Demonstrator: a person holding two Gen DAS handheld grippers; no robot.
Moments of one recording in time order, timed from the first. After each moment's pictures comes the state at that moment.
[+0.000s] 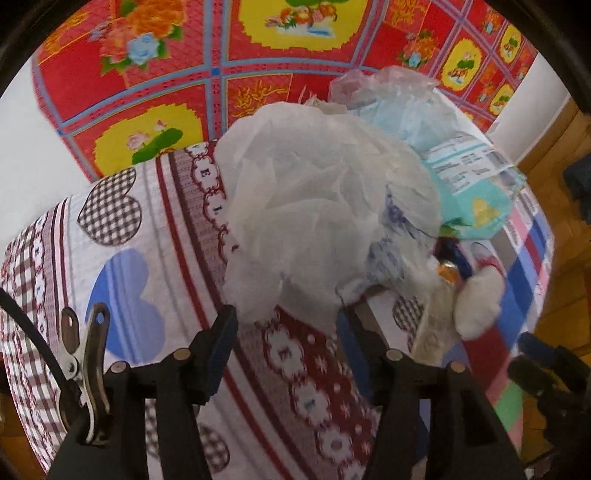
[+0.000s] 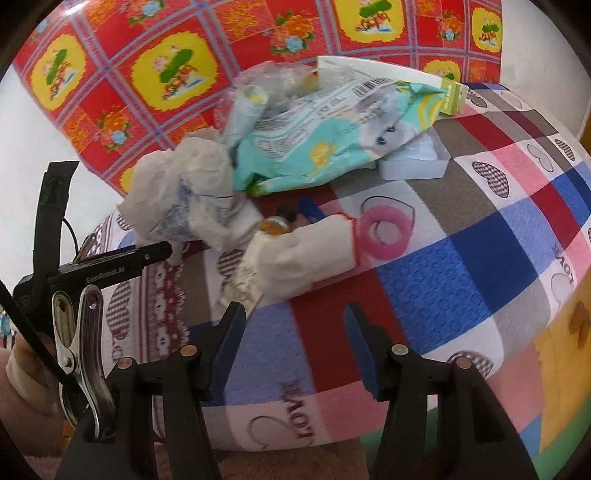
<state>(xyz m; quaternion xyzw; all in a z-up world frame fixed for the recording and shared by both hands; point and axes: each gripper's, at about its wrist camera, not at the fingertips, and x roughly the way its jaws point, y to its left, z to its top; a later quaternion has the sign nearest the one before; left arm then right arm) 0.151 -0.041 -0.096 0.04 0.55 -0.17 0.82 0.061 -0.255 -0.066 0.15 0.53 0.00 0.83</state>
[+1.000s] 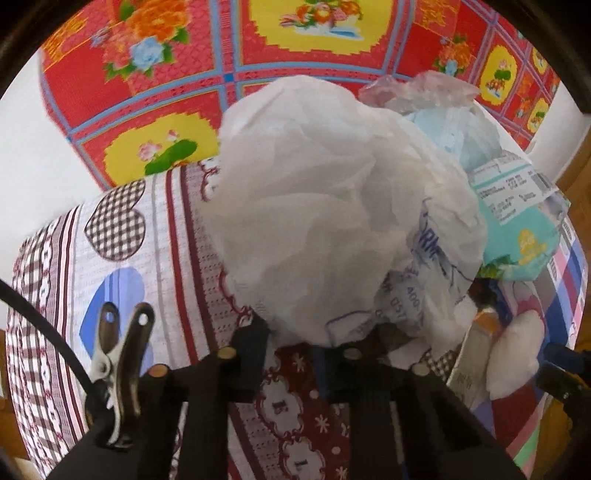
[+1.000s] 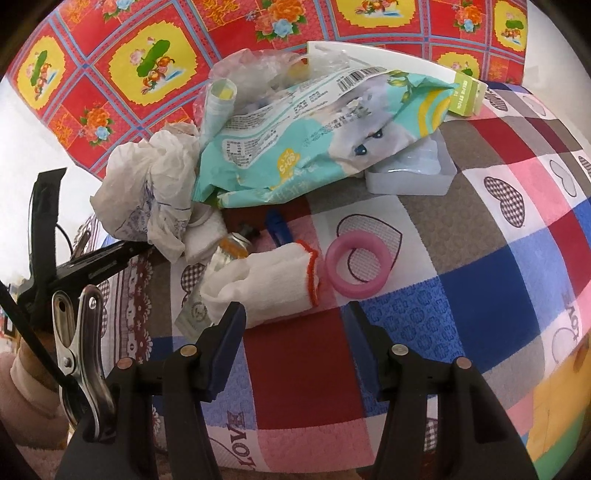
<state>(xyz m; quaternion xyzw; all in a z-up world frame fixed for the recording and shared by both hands) 0.172 -0.070 -0.119 0.03 0.53 -0.09 0.85 0.093 -0.286 -0.082 0.13 0.55 0.04 0.82</state>
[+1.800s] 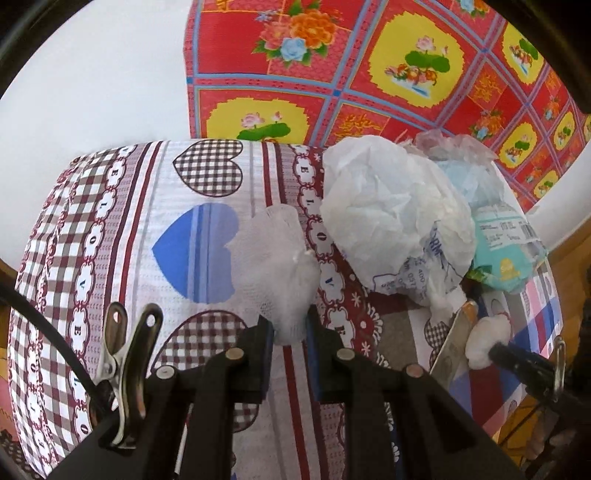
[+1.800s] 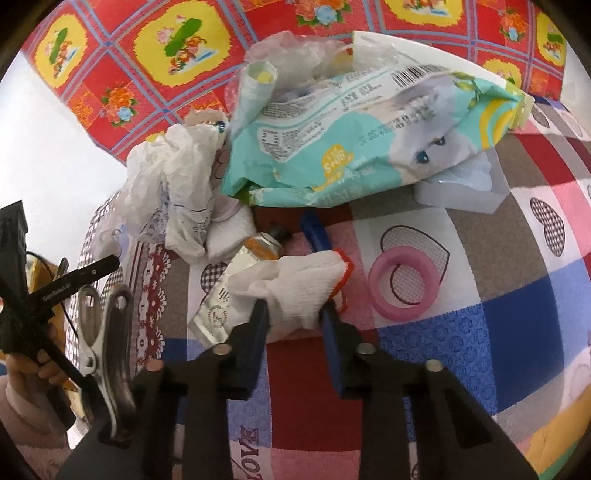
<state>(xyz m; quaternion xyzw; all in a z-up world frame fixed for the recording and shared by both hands) 0.128 0.014 -0.091 -0.08 0.52 -0.05 0.85 0.105 -0.269 -0.089 0.11 0.55 0.11 0.82</state>
